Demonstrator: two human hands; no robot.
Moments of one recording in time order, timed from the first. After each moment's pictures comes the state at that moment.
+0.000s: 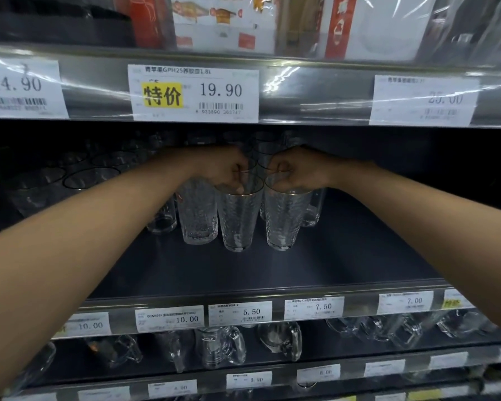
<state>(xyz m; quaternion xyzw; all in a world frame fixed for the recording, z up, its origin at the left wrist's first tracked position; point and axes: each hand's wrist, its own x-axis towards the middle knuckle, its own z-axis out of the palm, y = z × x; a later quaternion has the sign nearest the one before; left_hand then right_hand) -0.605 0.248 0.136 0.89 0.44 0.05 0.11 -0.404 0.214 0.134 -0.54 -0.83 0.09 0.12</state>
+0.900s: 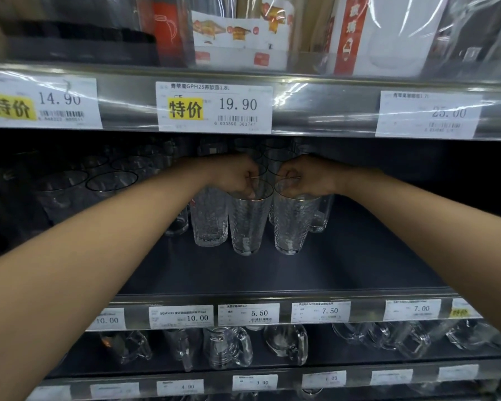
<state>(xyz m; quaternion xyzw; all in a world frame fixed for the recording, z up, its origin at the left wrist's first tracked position) -0.607 0.239 0.134 0.88 0.46 0.06 0.10 -0.407 0.210 0.137 -0.56 -0.82 0.09 0.10</state>
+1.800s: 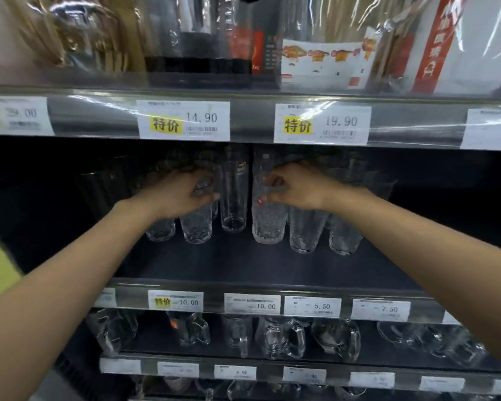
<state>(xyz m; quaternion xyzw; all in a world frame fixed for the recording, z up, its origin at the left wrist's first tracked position) -0.799 0.167 0.117 0.79 0.59 0.17 0.02 -0.545 0.166 0.143 -0.53 -0.84 0.03 0.13</state>
